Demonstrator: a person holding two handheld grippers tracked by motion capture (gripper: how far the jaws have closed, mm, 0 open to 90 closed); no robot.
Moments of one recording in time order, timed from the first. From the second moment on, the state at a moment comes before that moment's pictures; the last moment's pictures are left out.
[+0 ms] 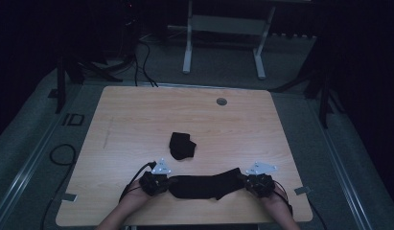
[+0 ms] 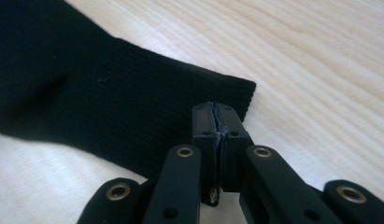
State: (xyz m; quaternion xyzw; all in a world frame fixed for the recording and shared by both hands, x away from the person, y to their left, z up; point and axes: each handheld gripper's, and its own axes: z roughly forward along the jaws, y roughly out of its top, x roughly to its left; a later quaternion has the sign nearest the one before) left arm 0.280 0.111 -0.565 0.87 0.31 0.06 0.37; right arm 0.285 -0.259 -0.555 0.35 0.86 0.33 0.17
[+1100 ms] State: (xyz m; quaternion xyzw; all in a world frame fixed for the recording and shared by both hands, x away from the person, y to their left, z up) left arm 0.279 0.141 -0.556 0.84 0.31 0.07 0.44; right arm 0.290 -0.216 -0.491 0.28 0.86 0.40 0.16
